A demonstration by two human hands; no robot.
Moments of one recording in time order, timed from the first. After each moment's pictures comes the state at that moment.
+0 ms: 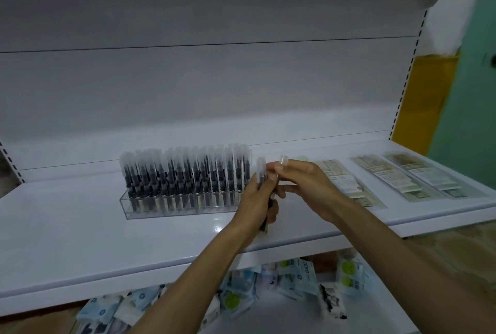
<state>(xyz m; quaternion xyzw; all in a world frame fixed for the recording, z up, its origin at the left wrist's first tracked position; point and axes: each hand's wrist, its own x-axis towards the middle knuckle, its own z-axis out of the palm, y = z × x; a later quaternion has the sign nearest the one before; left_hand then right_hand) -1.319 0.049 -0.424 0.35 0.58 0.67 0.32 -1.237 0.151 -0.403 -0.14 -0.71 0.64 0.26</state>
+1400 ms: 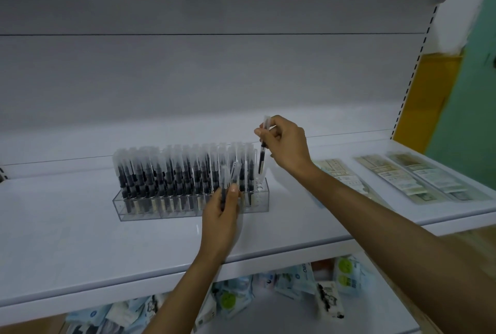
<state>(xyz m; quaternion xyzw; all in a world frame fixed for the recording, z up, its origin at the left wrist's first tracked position) -1.369 0.021 -0.473 0.31 0.61 0.72 0.08 -1.325 0.180 -0.377 -0.21 -0.81 0.34 0.44</state>
